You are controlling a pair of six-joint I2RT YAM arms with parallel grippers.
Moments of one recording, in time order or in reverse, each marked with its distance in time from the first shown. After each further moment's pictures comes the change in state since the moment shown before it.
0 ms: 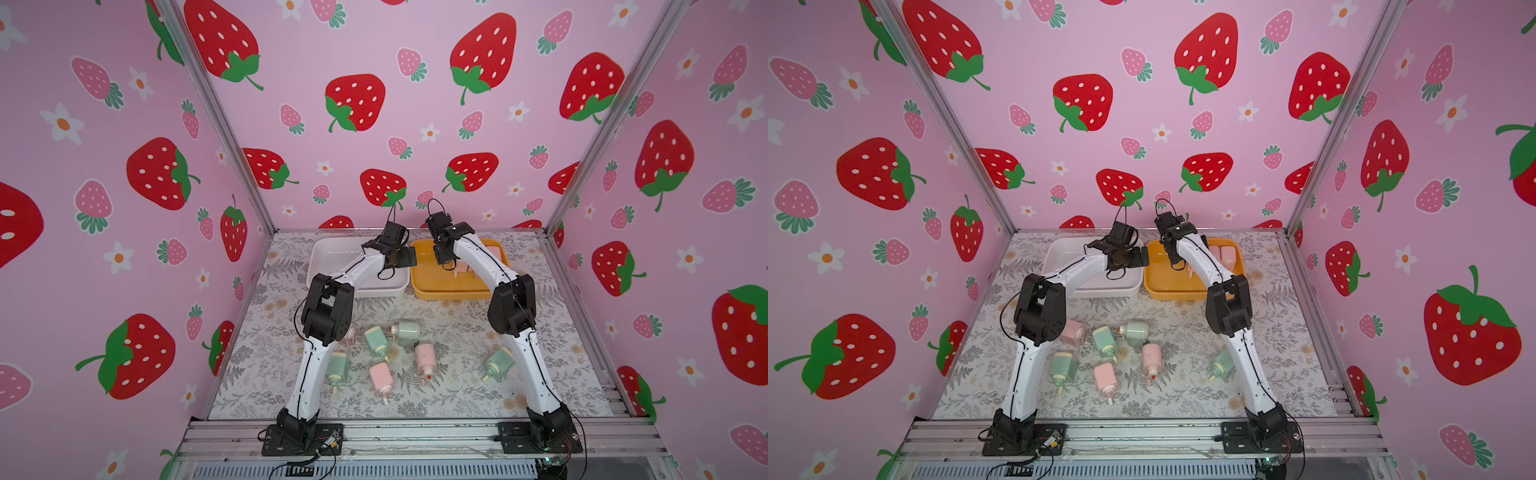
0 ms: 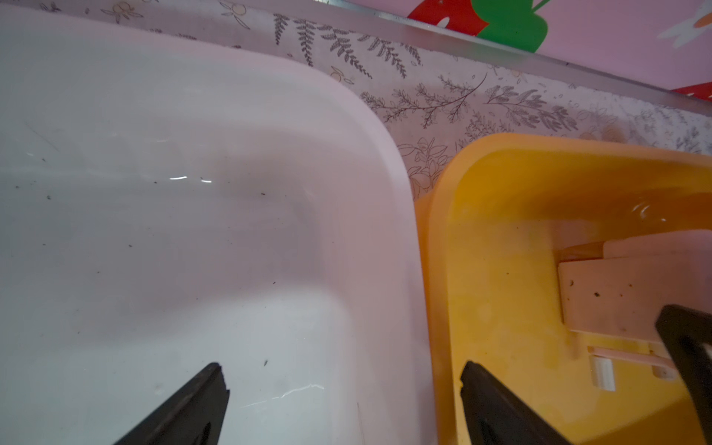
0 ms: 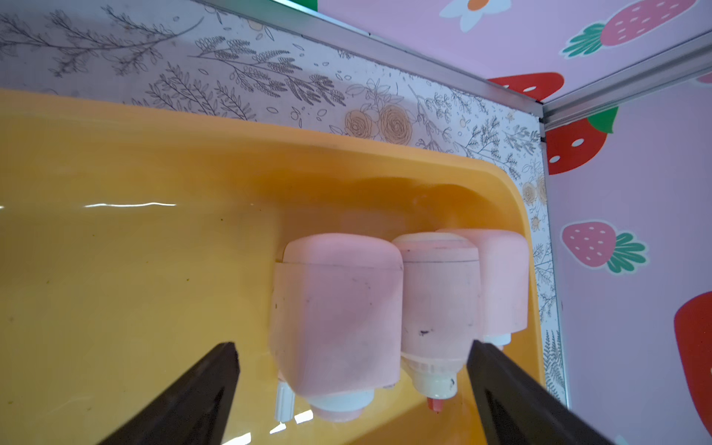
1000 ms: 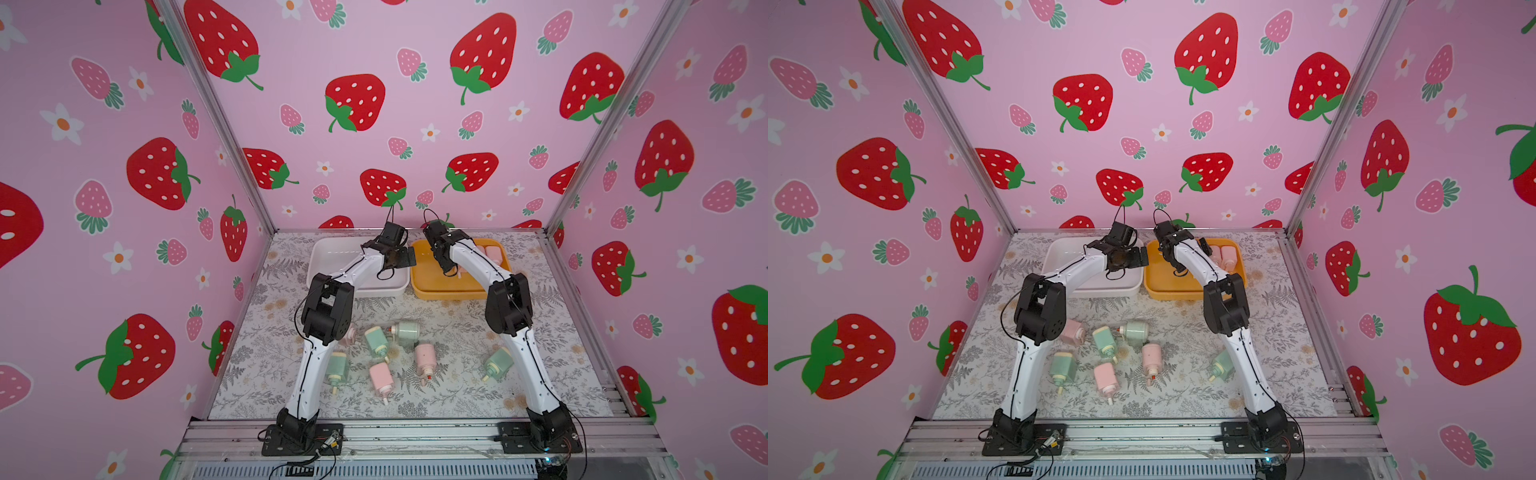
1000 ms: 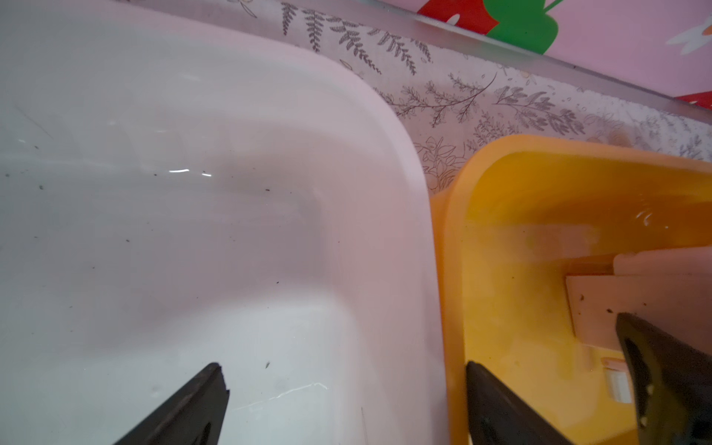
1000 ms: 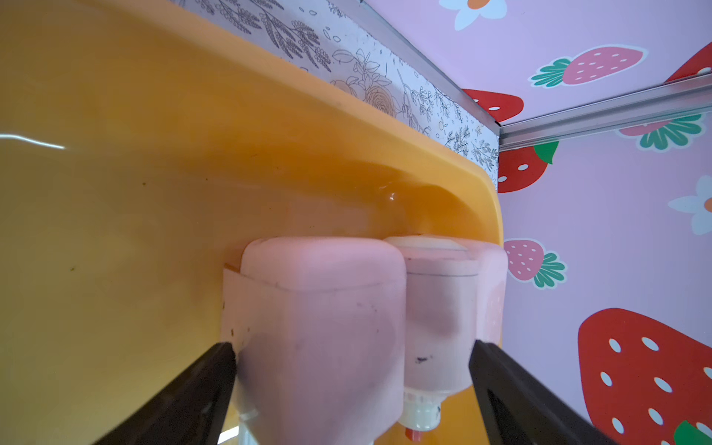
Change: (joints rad) left arm 0.006 0.014 0.000 0.003 0.013 -0.026; right arm -0.012 0.039 -0.066 0.028 0.135 -0.124
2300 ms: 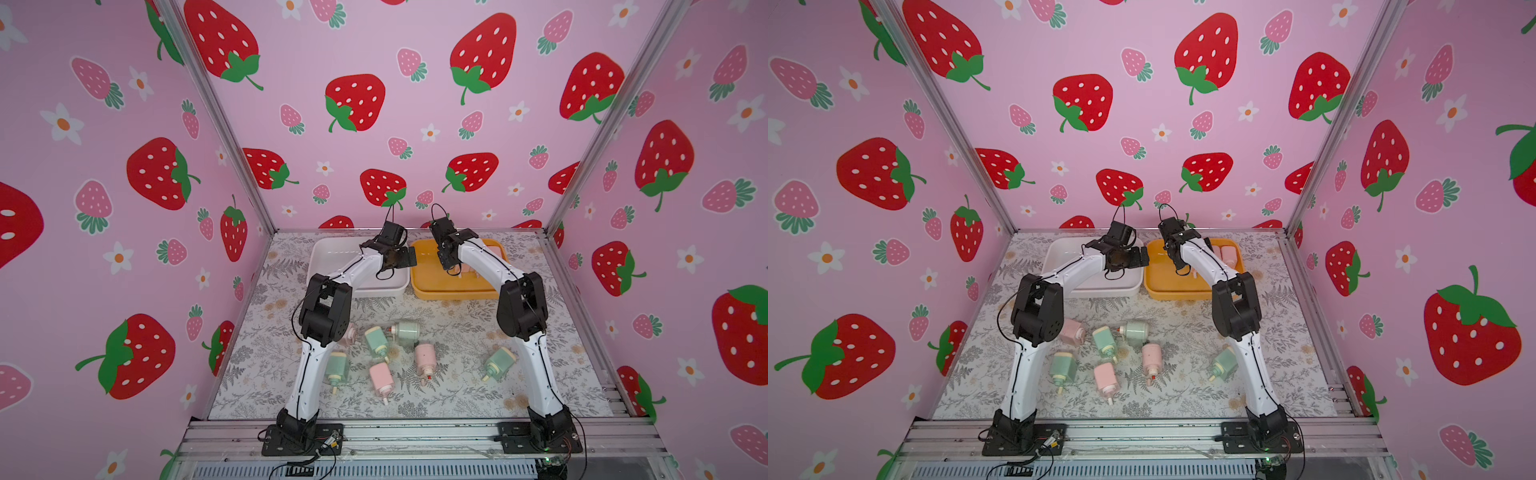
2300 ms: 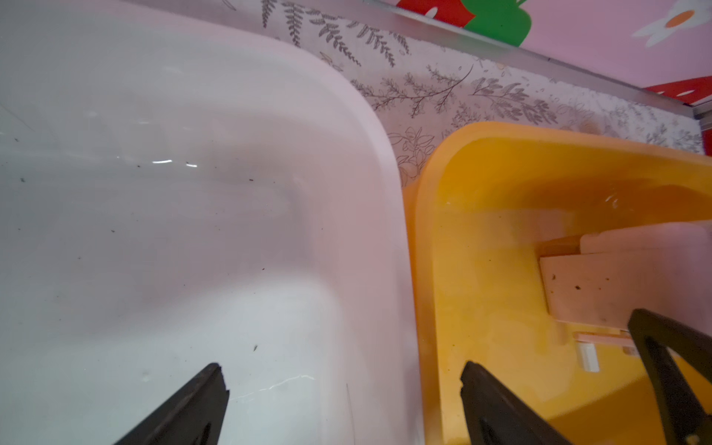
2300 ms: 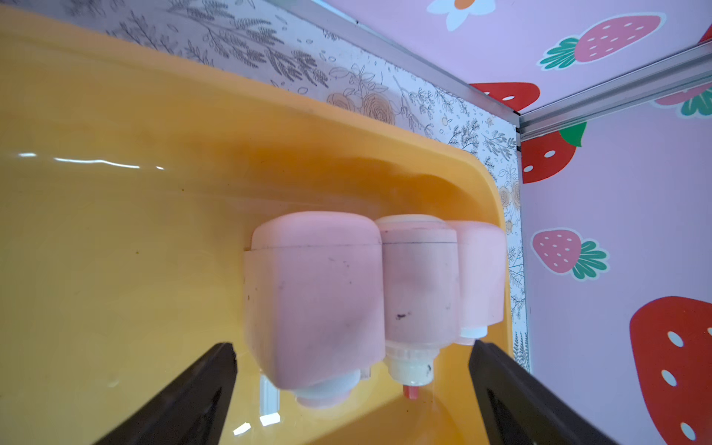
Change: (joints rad) left arm -0.004 -0.051 -0.031 -0.002 0.047 0.014; right arm -0.003 -0.190 -0.215 0.137 -0.110 0.071
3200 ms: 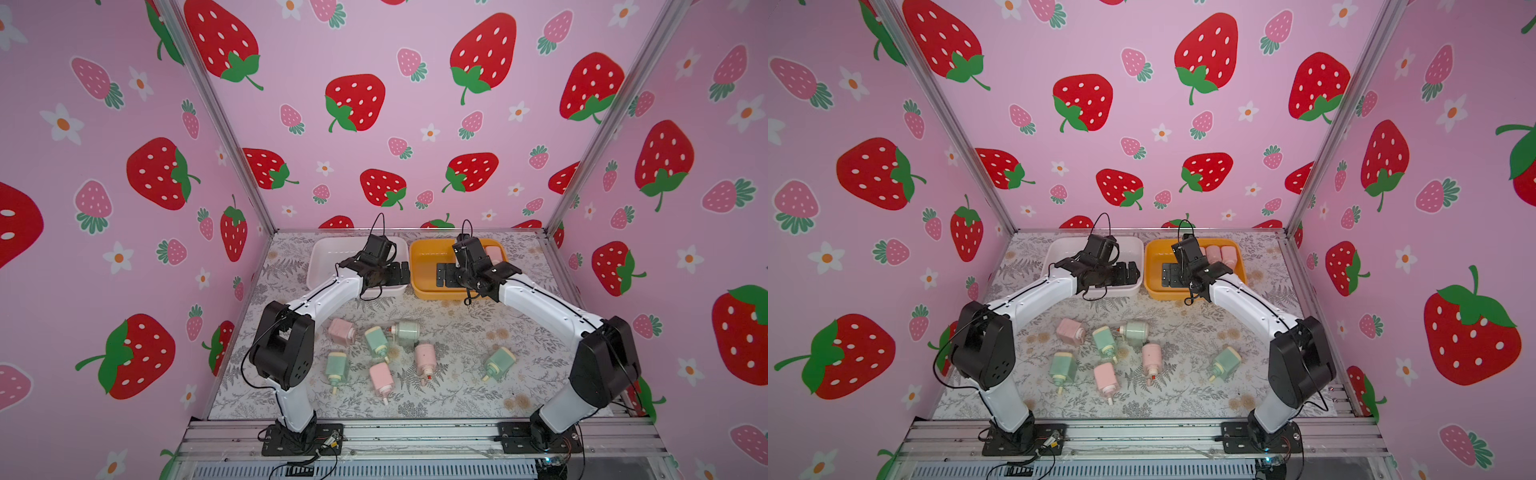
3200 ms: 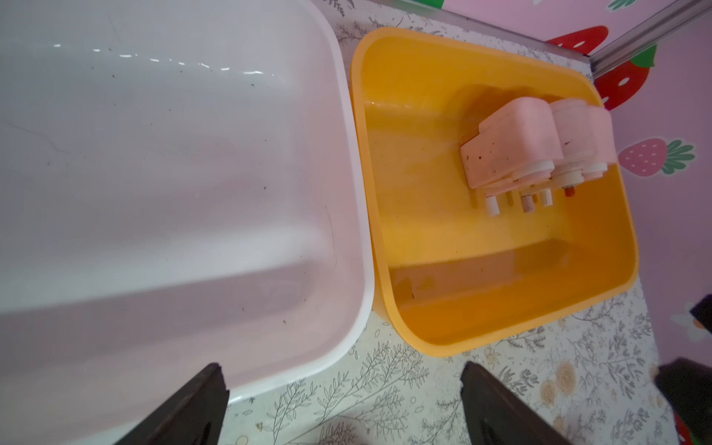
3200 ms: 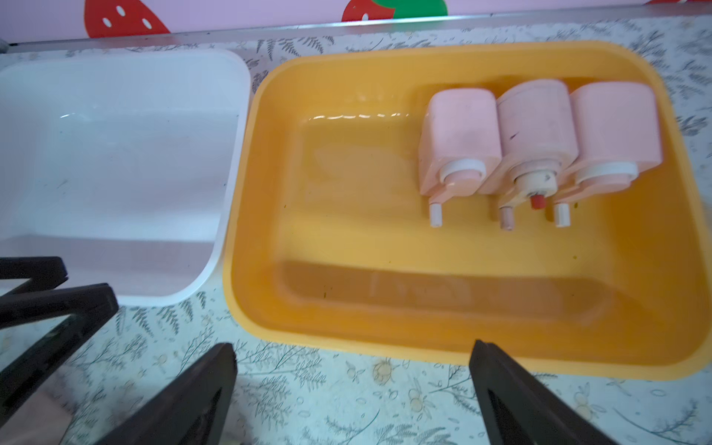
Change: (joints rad) left arm -0.045 -0.534 -0.577 0.075 0.038 0.024; right arm 0.108 -0.735 -0.836 0.394 -0.504 0.298
